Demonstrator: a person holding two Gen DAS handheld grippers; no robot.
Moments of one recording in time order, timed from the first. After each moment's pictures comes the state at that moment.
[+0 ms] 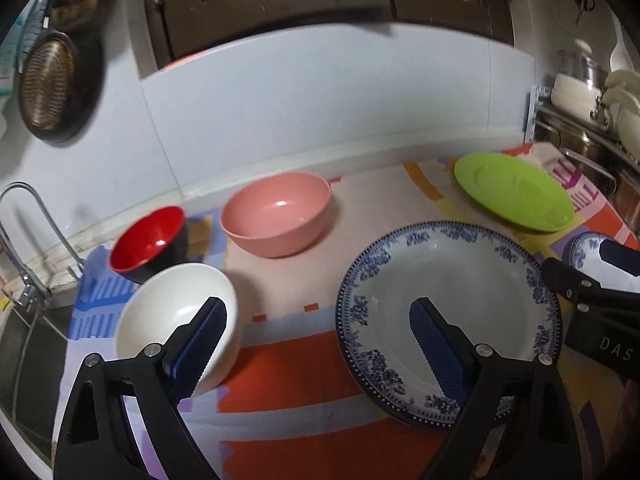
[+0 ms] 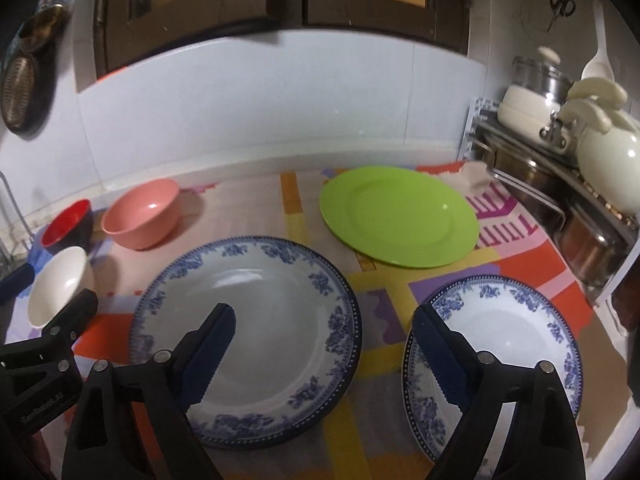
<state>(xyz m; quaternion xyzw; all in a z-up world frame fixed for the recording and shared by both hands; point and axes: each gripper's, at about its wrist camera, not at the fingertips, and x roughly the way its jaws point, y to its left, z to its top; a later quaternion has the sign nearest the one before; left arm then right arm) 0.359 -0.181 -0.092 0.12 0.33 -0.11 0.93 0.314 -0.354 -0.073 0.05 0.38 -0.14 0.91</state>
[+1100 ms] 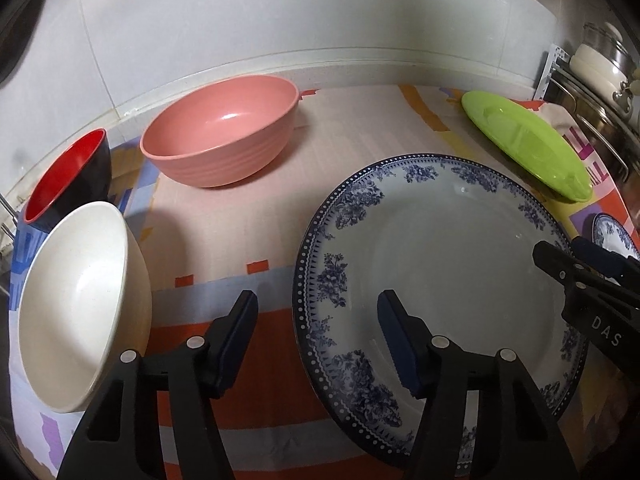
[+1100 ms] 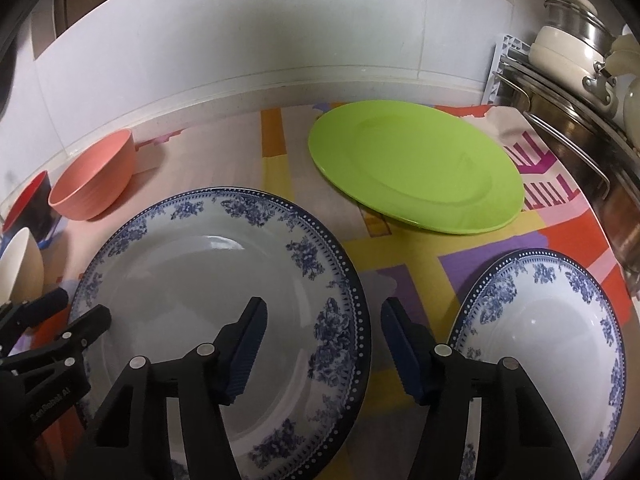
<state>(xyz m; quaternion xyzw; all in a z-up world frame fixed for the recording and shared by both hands) 0.414 -0.193 -0.152 0.09 0.45 -0.14 0.88 0.361 -0.378 -0.136 0.07 0.45 -0.13 0.88</state>
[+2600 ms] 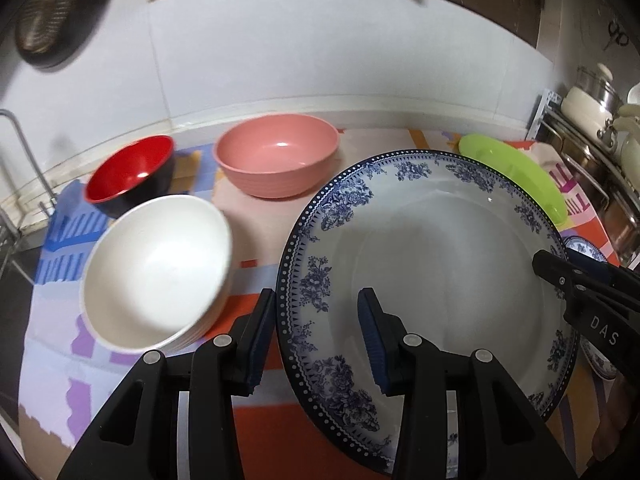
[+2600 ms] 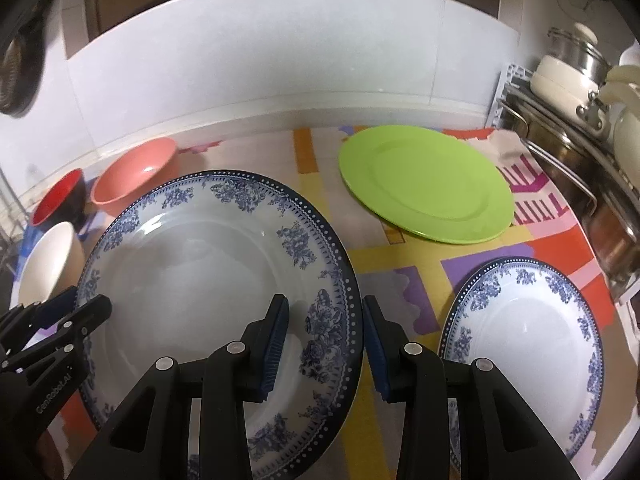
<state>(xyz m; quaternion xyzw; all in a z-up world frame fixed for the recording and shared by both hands) 0.366 -0.142 -0.104 0.04 0.41 -0.13 0.90 0.335 -0.342 -0.088 0.05 0.44 -0.11 0.89</state>
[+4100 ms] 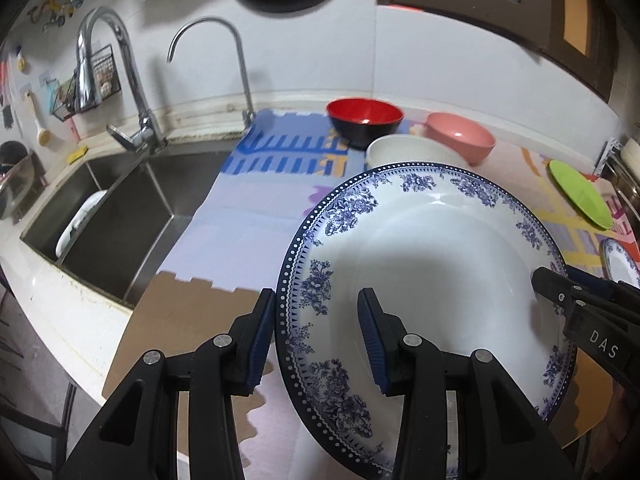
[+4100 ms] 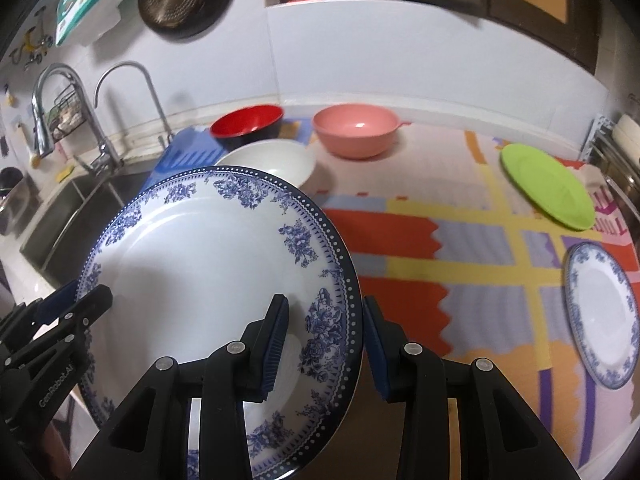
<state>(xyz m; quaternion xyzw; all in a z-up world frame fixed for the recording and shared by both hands) 0.229 0.053 -0.081 0.00 0.41 0.04 0.91 0.251 -0.154 -0.063 0.02 0.45 0.06 0.89</state>
